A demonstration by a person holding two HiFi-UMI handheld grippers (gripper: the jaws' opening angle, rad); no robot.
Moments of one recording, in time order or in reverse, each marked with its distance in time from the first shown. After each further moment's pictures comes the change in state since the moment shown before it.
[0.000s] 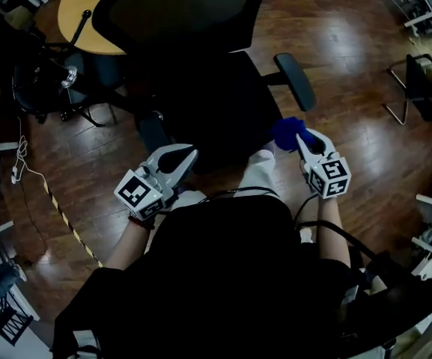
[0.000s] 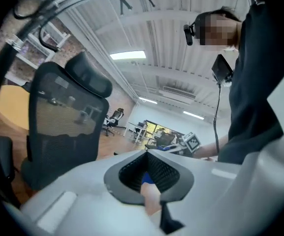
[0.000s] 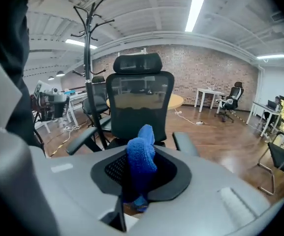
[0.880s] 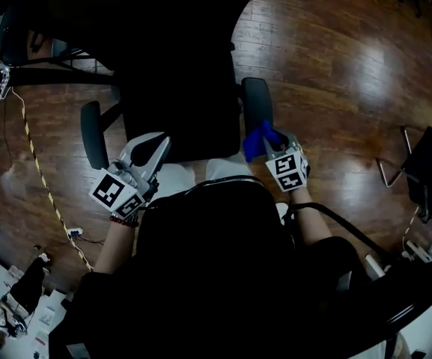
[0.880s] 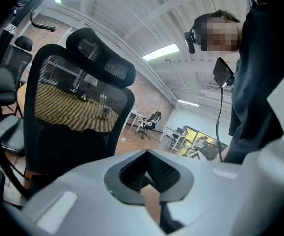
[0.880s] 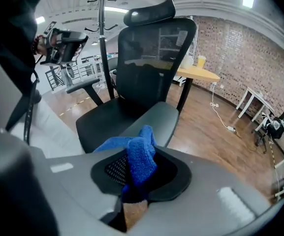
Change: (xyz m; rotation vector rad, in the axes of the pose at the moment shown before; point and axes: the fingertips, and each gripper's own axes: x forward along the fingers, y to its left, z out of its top) left arm 0.216 0.033 0.009 -0.161 -0.054 0.482; right arm 0.135 -0.204 -0.074 -0.437 0.323 0.351
